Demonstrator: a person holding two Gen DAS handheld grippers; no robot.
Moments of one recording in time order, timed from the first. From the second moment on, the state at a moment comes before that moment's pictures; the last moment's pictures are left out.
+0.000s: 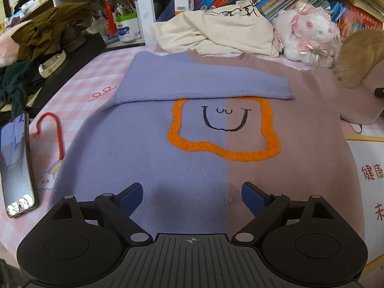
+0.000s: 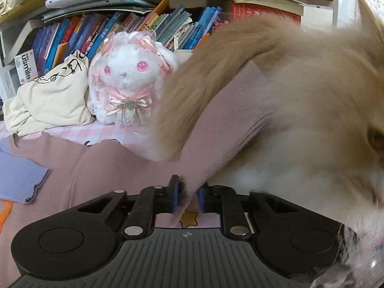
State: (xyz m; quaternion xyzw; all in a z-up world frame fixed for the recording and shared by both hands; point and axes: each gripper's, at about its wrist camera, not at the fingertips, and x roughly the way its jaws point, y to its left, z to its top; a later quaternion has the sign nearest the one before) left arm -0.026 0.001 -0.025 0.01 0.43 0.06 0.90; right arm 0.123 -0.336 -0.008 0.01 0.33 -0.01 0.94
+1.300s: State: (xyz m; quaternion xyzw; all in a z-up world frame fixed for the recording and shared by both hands) left arm -0.045 0.074 -0.013 0.11 0.37 -0.06 0.92; right arm 0.148 -0.094 -0.037 -0.09 0.41 0.16 0.89
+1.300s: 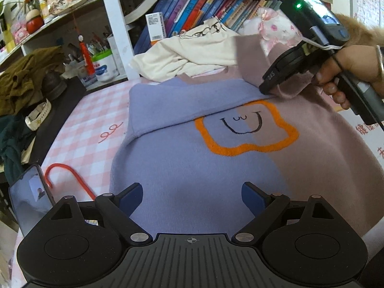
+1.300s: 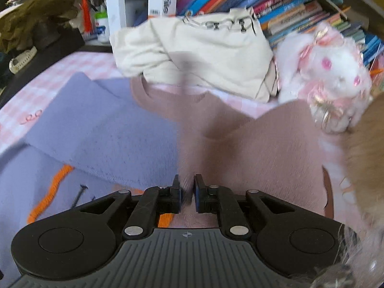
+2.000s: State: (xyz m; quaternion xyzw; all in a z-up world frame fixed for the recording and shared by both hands) left arm -0.048 0.076 -0.012 0.11 0.36 -0.05 0.92; right arm 0.145 -0.086 -0.033 -0.13 0.40 0.17 0.89
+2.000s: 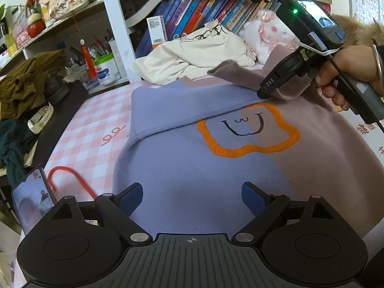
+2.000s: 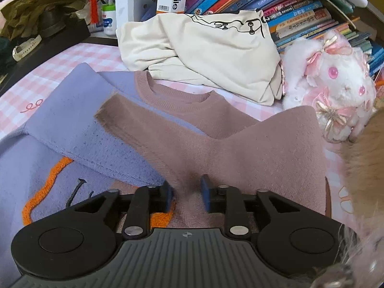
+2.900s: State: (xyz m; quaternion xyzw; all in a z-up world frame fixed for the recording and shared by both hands) left arm -0.057 0.074 -0.012 0.13 0.37 -0.06 0.92; right arm 0.162 -0.016 0.022 -0.06 0.33 0.23 0.91
